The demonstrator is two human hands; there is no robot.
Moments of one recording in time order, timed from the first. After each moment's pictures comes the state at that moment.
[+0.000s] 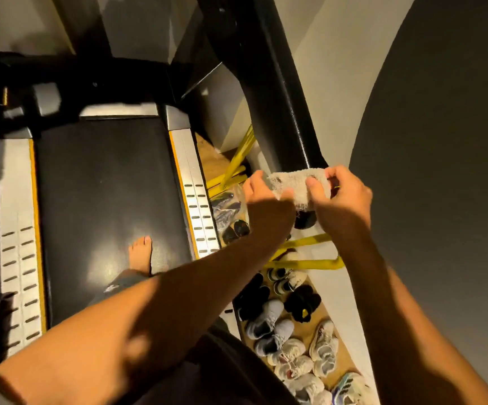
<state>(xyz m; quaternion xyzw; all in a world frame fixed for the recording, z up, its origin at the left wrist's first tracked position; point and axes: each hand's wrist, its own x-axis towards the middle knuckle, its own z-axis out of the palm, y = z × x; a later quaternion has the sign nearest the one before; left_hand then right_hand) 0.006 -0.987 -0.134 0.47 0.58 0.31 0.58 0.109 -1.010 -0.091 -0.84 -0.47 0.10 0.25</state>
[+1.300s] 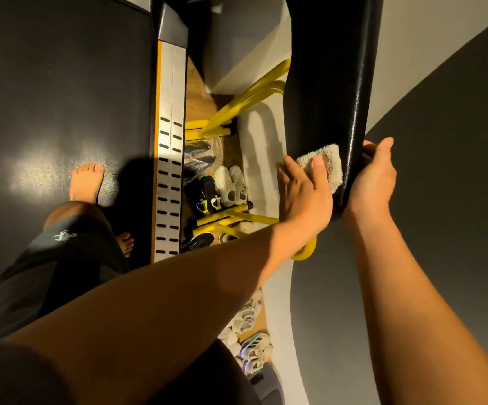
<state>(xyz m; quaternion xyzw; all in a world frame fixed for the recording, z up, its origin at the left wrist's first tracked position) 0.069 -0.960 -0.159 0.32 0.52 0.23 0.75 0.122 -0.933 -0.107 -0.86 -0.24 0.23 0.38</state>
